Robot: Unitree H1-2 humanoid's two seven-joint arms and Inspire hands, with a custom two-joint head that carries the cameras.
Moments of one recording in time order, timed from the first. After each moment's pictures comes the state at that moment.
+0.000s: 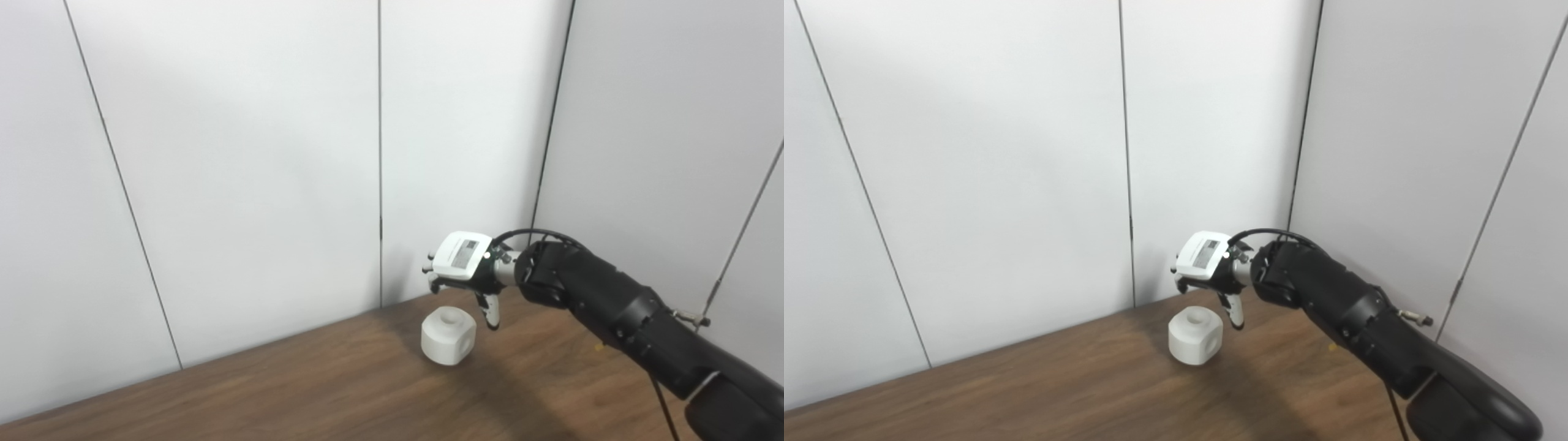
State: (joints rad) left arm -0.24 0.32 -0.38 0.06 0.56 -0.22 -0.21; right arm -0.76 -0.88 0.37 0.27 -1.13 -0.36 0.37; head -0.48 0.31
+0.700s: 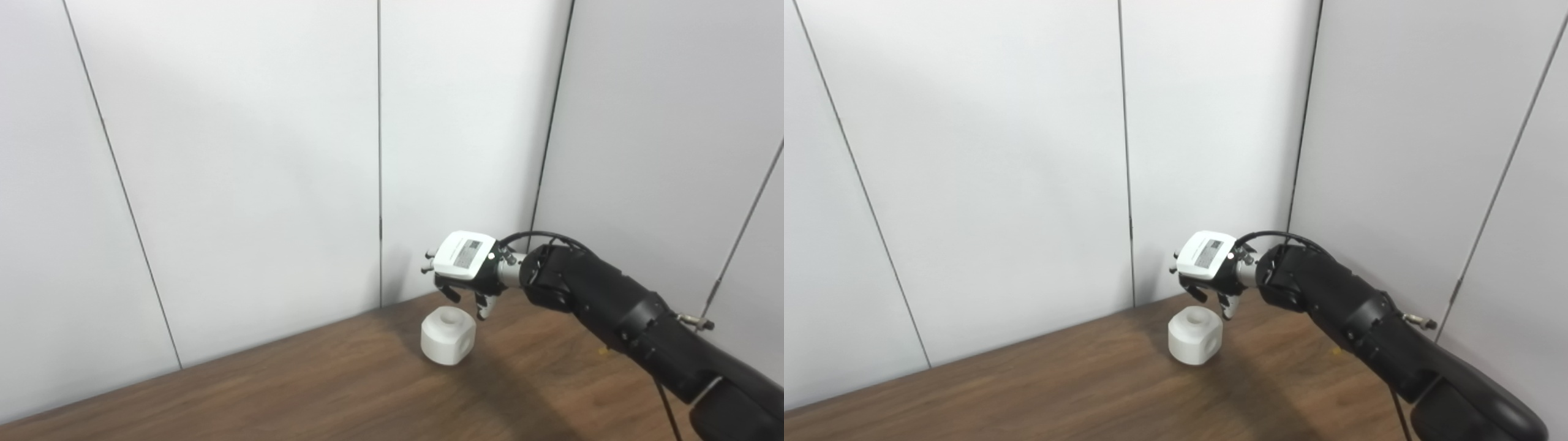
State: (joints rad) left arm -0.24 0.32 -0.37 0.06 0.56 -0.22 -0.21; right arm -0.74 -0.88 0.37 0.26 -1.08 -0.35 0.36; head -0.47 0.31
